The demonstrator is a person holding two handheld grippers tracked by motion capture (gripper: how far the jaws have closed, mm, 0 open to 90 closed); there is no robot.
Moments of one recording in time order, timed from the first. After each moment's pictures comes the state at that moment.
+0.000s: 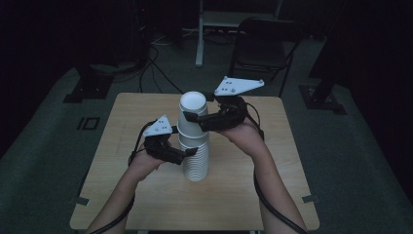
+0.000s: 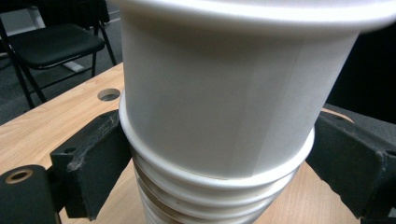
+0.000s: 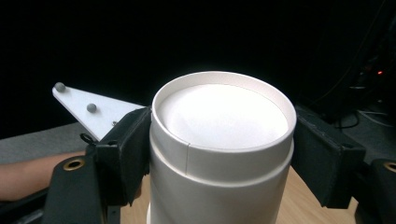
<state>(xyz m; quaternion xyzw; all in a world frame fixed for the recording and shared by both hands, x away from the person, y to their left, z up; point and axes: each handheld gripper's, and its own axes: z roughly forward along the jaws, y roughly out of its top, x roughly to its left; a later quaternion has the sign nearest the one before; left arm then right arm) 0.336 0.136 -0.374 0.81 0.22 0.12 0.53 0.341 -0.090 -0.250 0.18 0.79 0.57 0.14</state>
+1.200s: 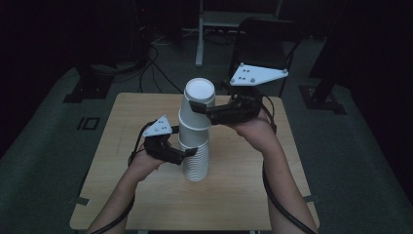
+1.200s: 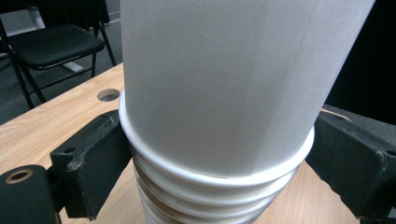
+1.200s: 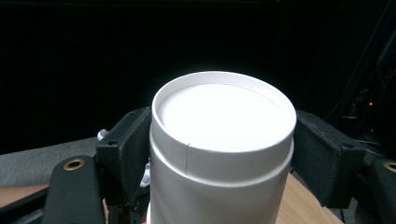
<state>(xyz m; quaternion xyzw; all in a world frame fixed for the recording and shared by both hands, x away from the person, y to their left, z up) 0.335 0.136 -0.374 0.81 0.22 0.12 0.53 0.319 -0.110 -0.204 0.16 0.76 0.61 0.16</state>
